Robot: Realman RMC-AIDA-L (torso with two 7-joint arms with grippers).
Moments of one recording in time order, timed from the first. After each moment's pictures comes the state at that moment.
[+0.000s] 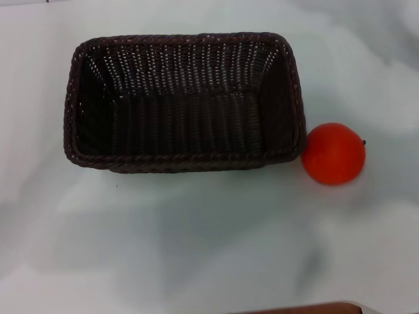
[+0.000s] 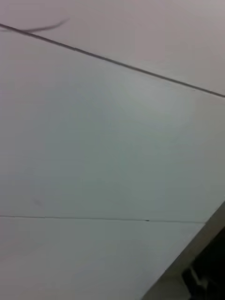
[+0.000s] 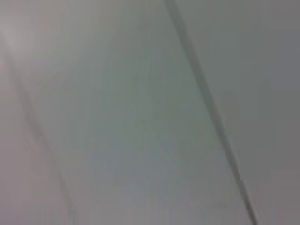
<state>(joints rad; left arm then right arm) -0.24 -2.17 0.65 0.56 1.09 1.71 -0.97 0.44 1.96 -0.73 -0.77 -1.55 -1.29 -1.52</state>
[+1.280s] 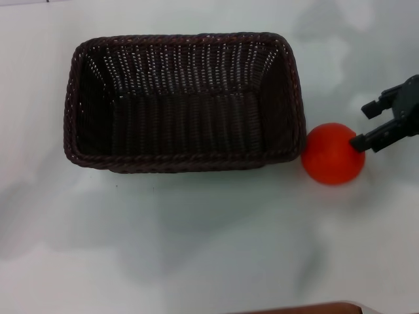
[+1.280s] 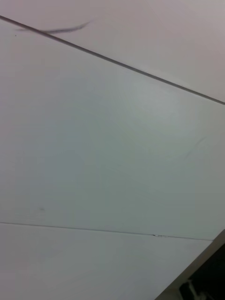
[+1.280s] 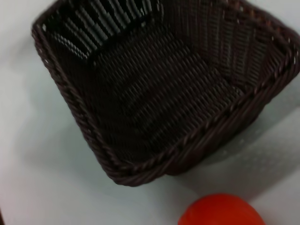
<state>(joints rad) -0.34 -2.17 0.64 0.46 1.08 1.65 -0.95 0.60 1.99 -0.80 -1.14 -2.51 -1.85 -1.17</state>
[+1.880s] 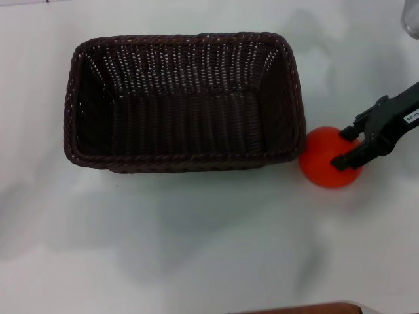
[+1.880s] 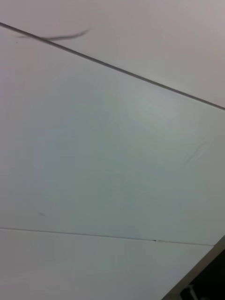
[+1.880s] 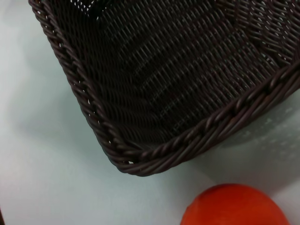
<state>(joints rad) -0.34 -2.16 0.63 0.46 1.08 1.64 -0.95 0.65 2.02 -0.92 -1.04 -2.59 -1.76 -1.17</state>
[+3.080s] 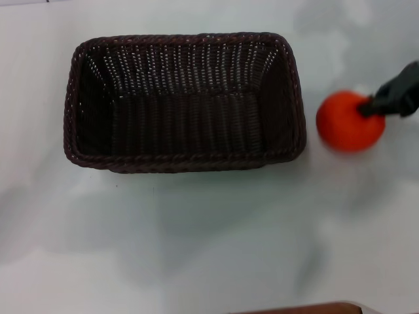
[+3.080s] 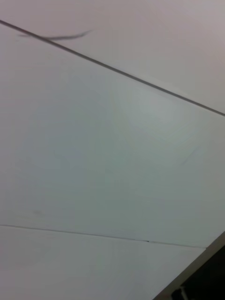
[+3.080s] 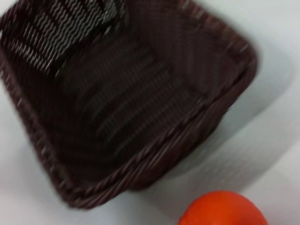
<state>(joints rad) -0.33 -2.16 0.63 0.46 1.08 1.66 -0.99 0.63 1.99 -0.72 -1.10 -2.57 -1.77 -1.18</state>
